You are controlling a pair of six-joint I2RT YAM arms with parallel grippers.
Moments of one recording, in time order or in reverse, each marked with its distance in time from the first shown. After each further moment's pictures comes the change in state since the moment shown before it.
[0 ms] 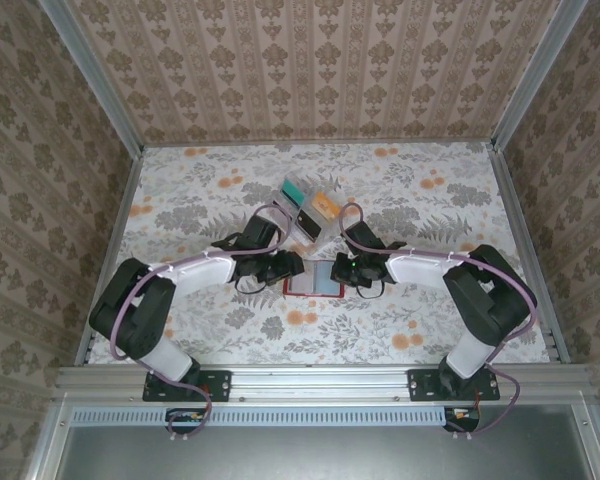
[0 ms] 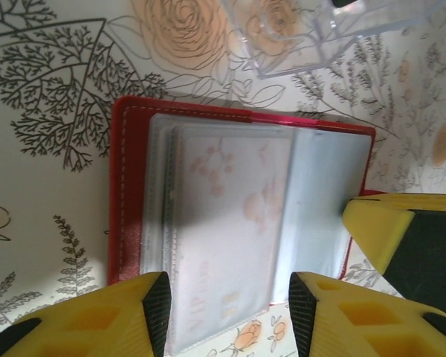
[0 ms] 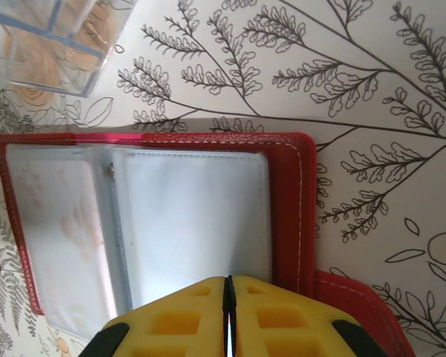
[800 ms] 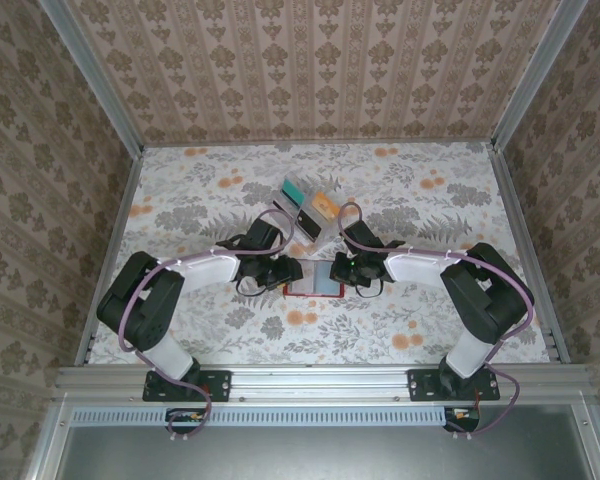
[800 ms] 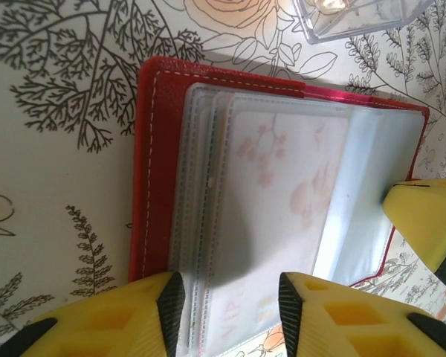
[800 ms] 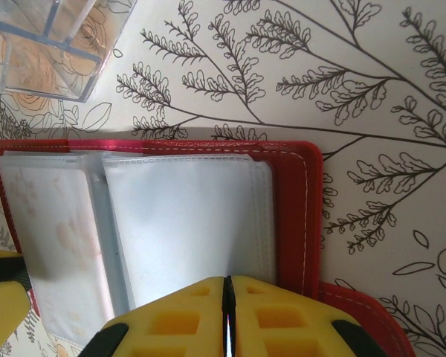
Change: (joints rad) left arm -0.003 0.048 0.004 -0.024 0.011 0.023; right arm 0.000 0.016 0.013 -0.002 0.000 0.000
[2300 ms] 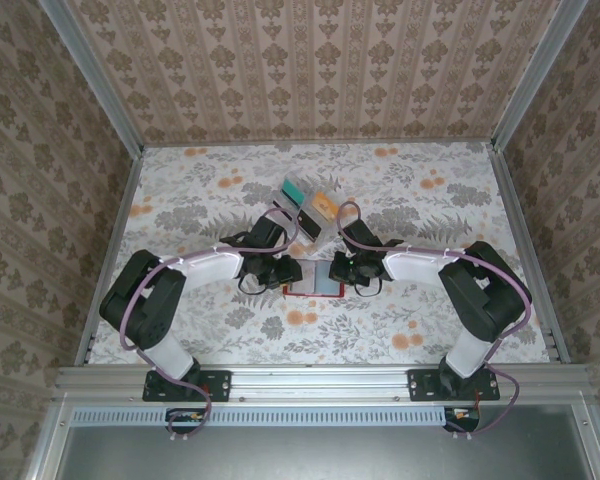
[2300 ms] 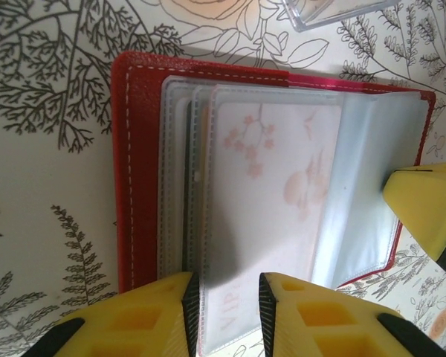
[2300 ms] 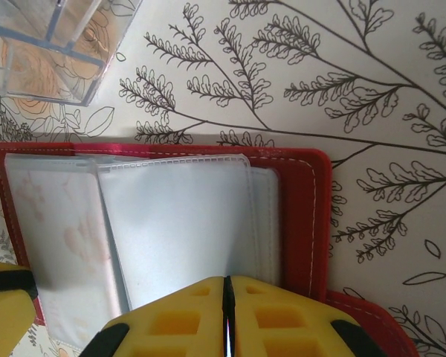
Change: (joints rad) left arm -0.018 0.017 0.047 -0.061 -0.010 0.045; right arm 0.000 0.016 0.017 -0.008 0.000 0.000
